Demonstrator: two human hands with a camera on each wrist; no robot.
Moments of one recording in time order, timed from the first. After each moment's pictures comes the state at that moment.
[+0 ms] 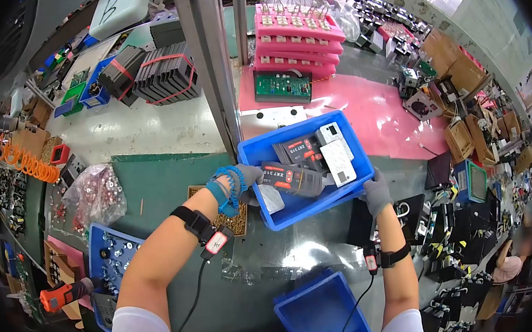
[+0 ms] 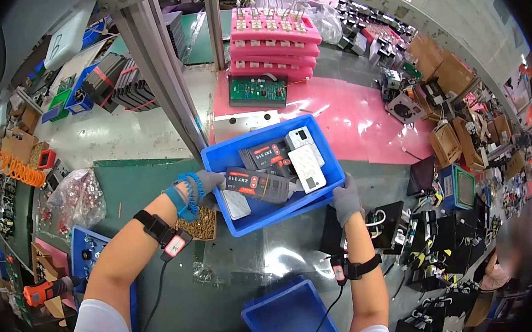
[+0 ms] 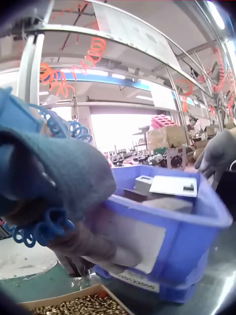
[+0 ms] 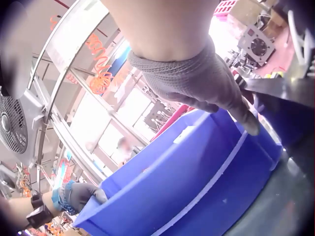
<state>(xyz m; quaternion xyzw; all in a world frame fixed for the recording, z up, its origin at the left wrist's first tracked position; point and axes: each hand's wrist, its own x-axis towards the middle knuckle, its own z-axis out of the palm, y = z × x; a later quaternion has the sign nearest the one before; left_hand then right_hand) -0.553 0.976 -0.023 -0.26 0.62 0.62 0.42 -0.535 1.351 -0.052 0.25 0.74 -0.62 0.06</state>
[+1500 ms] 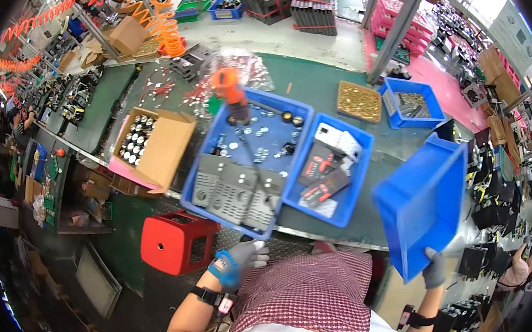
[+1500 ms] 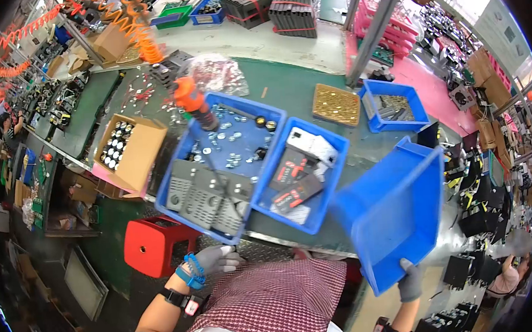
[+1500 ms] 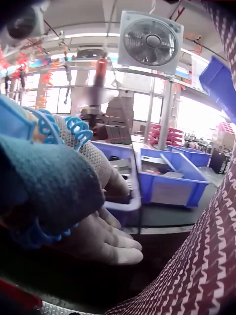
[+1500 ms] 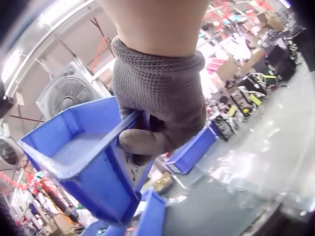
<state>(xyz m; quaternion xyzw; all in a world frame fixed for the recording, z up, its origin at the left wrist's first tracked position) 0.139 0.709 -0.039 -0.36 0.39 0.77 0.35 0.028 1.241 0.043 0.20 0.66 -0.72 0.08</state>
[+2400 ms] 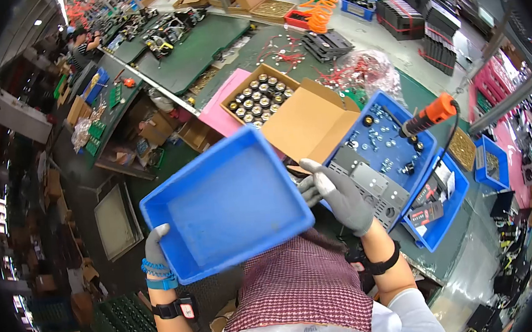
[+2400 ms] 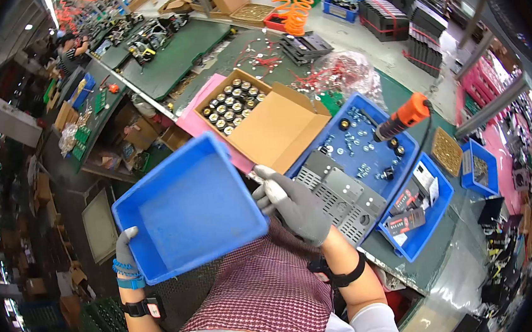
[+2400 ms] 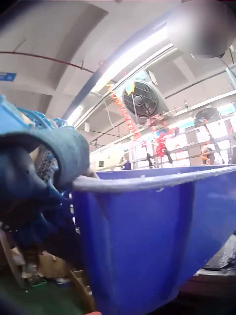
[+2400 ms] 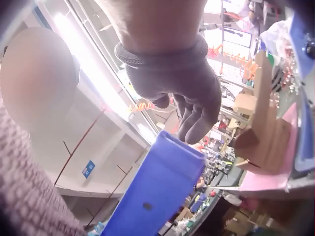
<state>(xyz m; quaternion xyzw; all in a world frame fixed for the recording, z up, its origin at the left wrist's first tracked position) 0.386 0.413 0.130 -0.47 0.35 0.78 -0.22 0.047 0.621 0.125 -0.26 0.56 -0.60 0.51</state>
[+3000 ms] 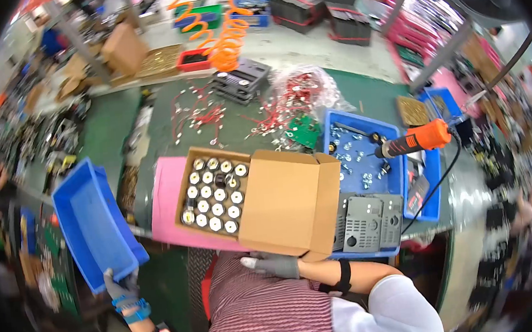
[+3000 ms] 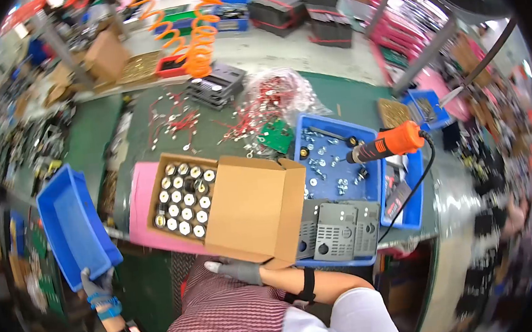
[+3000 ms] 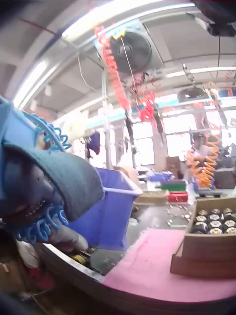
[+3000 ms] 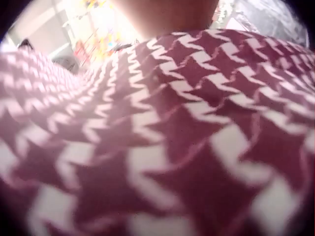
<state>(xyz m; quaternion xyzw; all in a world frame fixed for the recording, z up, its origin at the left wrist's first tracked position) 0.247 0.033 0.016 -0.46 0.30 0.77 -0.33 0.053 0.423 -0.017 -0.11 0.61 -0.48 0.62</state>
